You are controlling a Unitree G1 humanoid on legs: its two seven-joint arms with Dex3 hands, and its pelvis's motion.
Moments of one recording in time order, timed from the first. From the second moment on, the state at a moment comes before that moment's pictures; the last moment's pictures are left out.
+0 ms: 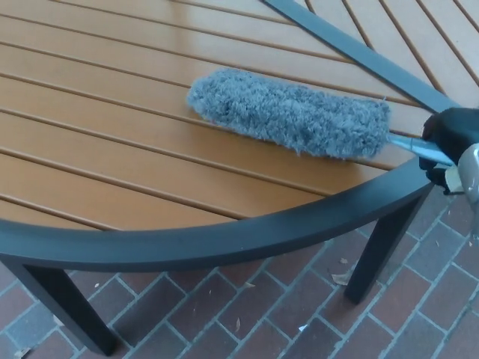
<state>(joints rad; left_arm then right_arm) 0.11 0.50 0.47 1.25 -0.28 -0.31 -0.11 -0.70 -0.57 0.70 0.61 -0.69 0.48 0.09</state>
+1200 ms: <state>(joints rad) 0.11 0.51 0.45 1.25 -0.27 -0.31 -0.11 -0.19 -0.59 0.74 -0.19 -0.73 0.32 0.15</state>
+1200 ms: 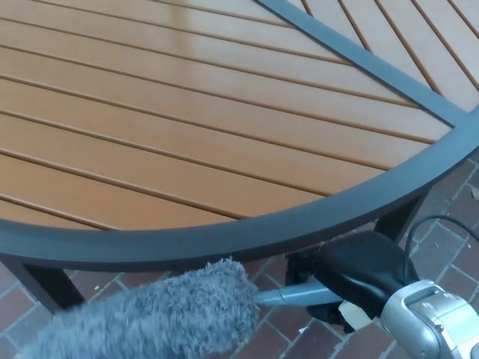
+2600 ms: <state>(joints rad) 0.12 0.49 0.47 1.26 -0.28 -0.31 -0.11 -0.73 -0.33 0.39 0.51 -0.54 0.56 0.18</state>
